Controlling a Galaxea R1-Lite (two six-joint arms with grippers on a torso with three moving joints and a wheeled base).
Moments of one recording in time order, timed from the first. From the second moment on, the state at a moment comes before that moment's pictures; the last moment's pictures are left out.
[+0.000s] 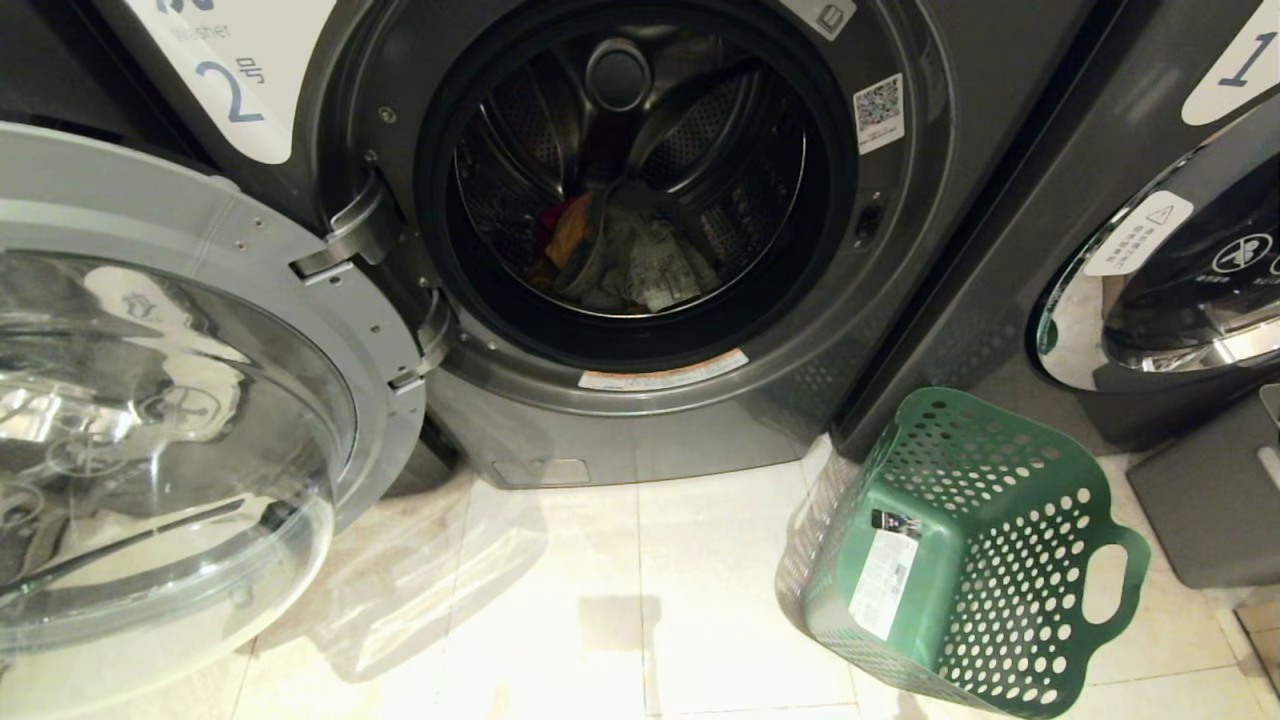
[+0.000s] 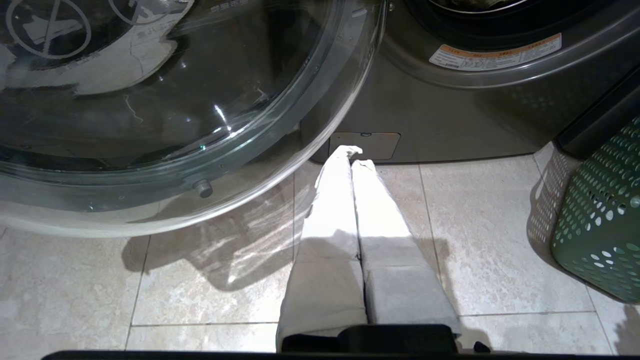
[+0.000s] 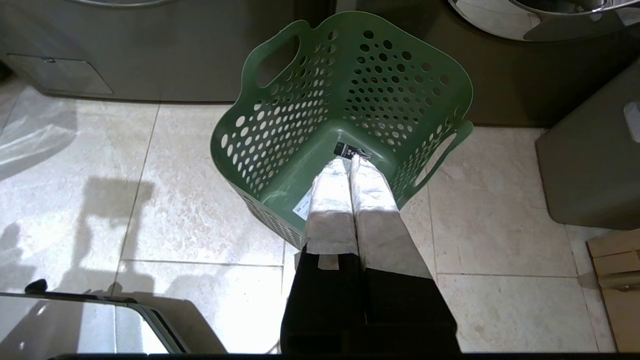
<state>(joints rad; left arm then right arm) 0.01 0.00 0.00 -0.11 0.01 -0.02 0.00 0.00 0.00 0.00 0.02 -0.10</state>
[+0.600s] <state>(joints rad) 0.01 0.00 0.00 -0.11 0.01 -0.02 0.00 0.00 0.00 0.00 0.02 -0.09</state>
